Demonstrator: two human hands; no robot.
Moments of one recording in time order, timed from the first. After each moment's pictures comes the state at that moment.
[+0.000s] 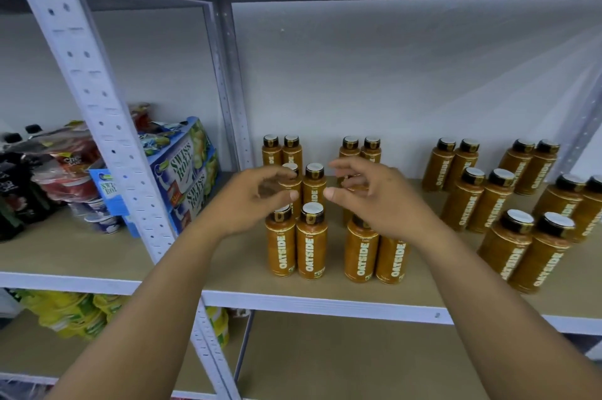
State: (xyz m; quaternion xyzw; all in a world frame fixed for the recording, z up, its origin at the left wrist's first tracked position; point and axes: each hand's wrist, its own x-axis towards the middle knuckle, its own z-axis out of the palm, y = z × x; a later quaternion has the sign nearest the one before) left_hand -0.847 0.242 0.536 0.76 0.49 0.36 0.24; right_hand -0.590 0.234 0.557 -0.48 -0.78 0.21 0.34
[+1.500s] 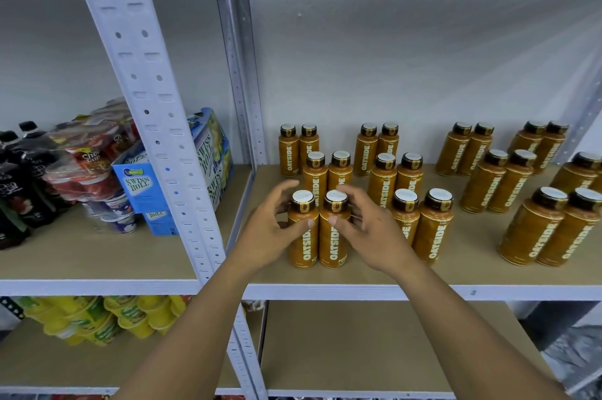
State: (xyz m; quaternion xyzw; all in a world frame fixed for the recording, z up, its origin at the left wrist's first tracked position) left_hand -0.885 0.230 0.457 0.68 0.49 0.44 0.33; right_hand -0.665 0.224 0.464 -0.51 -0.72 0.27 0.38
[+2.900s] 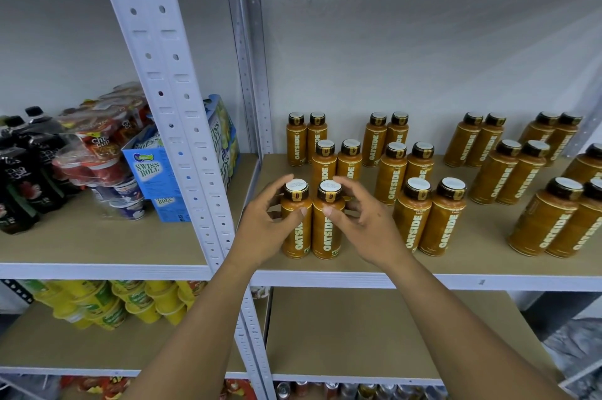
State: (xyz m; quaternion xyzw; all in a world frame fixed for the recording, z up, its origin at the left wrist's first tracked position) left_hand -0.902 0.221 0.442 0.63 0.51 0.49 0.32; right_hand -0.691 0.223 0.448 -0.50 -0.69 0.31 0.43
